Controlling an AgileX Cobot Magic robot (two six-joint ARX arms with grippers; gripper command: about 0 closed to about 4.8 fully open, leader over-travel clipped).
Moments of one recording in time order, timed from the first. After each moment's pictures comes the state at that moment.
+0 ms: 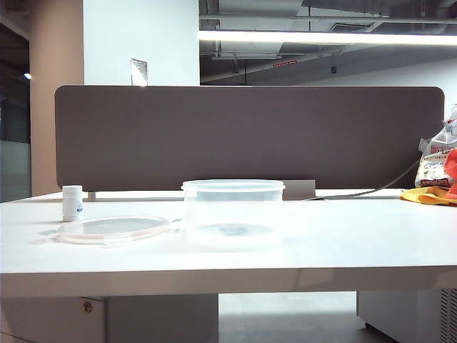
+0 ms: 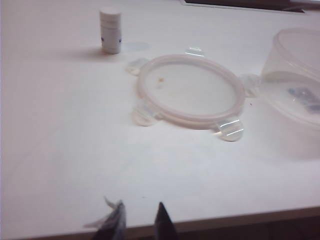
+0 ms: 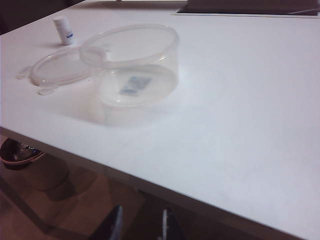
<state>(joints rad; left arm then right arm) -0.19 0.01 0.06 -0.33 -0.05 -0.17 0.23 0.03 0.03 -0.22 -0.31 0.08</state>
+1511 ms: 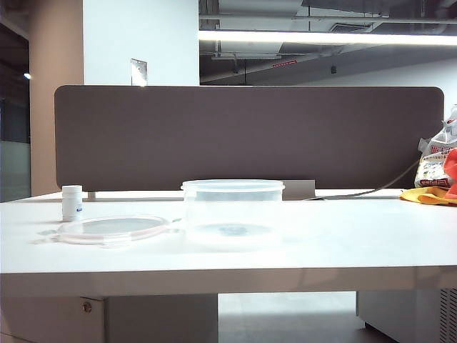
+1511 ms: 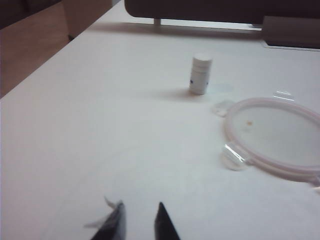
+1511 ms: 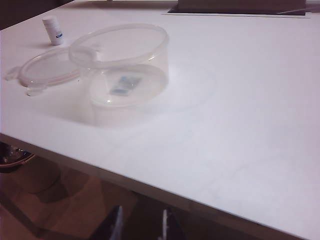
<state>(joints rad) 0.05 0.00 0.02 -0.17 -0.08 -0.06 0.23 0.03 0.03 -0.22 -0.28 0.08</state>
